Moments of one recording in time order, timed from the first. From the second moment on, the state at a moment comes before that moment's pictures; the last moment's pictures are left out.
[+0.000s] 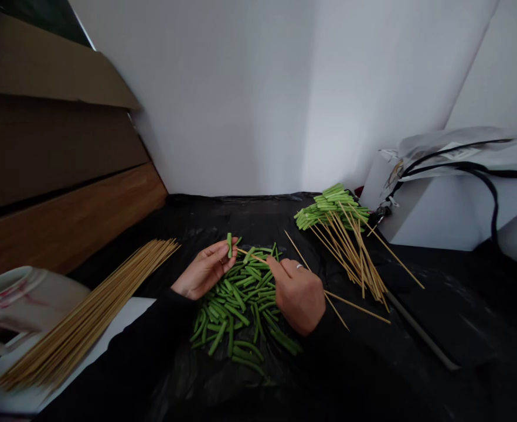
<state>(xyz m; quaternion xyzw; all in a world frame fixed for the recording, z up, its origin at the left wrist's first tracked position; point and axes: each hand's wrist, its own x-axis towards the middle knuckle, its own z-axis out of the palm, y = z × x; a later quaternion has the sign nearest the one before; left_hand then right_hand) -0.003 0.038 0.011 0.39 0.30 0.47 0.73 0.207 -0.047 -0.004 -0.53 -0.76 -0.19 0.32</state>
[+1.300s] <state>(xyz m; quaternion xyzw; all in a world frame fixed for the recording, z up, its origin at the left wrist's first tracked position) 0.002 0.035 0.007 0.36 0.31 0.48 0.73 0.204 -0.049 -0.010 -0.55 -0.76 -0.18 0.30</state>
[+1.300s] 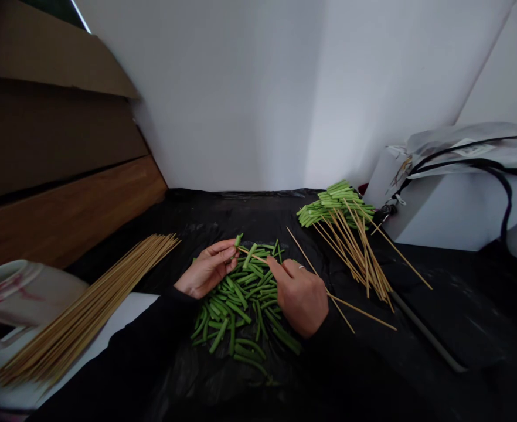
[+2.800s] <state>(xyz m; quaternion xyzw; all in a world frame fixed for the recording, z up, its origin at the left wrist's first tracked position) 0.003 0.032 0.008 0.37 0.35 0.46 0.73 0.198 -0.052 -0.011 -0.52 -0.77 -0.16 0.34</state>
